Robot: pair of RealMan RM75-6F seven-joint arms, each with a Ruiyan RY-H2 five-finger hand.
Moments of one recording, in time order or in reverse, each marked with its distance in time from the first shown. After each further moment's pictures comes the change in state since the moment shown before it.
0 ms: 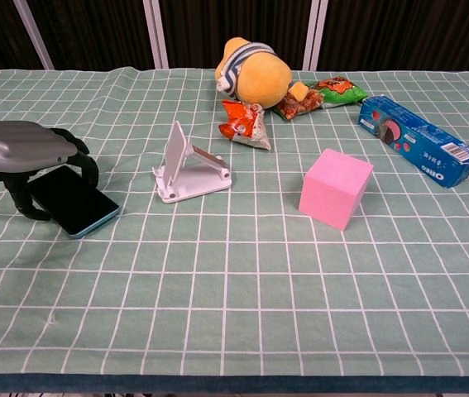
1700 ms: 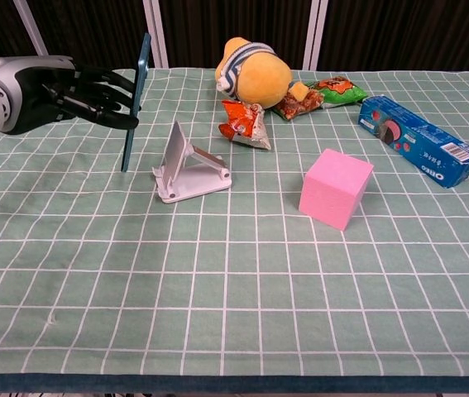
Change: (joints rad) left arm 0.115 -0.059 -0.382 -0.341 -0.427 0.136 -0.611; right arm -0.002 0.003 0.000 0.001 -0.002 -0.002 0.012
